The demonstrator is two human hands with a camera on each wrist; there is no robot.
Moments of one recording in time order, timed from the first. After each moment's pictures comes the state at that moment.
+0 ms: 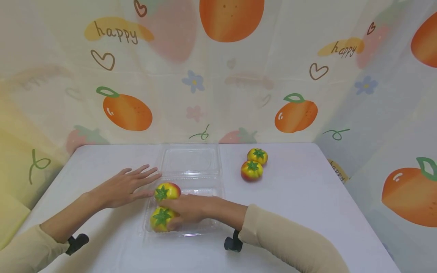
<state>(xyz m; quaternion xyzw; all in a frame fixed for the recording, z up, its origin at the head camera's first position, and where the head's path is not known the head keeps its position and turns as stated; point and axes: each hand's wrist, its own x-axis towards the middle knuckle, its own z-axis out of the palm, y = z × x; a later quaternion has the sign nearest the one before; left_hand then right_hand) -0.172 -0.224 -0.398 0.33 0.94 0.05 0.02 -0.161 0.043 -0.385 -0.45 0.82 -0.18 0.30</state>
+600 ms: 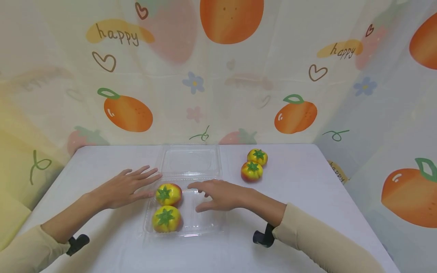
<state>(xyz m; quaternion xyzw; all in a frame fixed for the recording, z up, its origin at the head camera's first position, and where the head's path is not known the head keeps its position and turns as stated) -0.172 -0.224 -0.399 0.32 0.95 0.05 0.04 -0.172 0.118 -0.360 -0.38 0.86 -0.22 0.25</state>
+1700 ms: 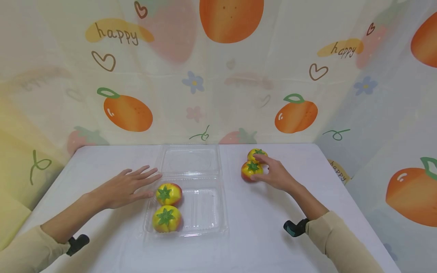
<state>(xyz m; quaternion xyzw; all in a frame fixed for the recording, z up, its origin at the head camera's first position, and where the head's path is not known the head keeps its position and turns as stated) -0.175 -0.224 -0.403 0.32 0.94 0.05 0.03 -0.225 0.267 -0.401 -0.19 0.92 -0.34 0.04</state>
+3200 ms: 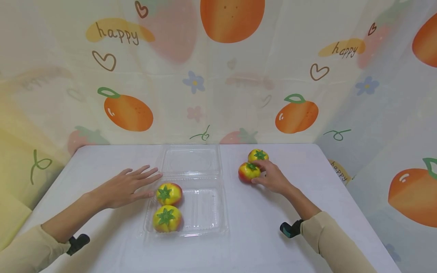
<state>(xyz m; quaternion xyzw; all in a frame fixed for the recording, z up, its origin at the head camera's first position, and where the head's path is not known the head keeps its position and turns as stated) -0.174 -0.224 -0.400 0.32 0.94 0.05 0.03 -0.229 0.263 -0.427 -0.20 0.92 -0.34 0.03</state>
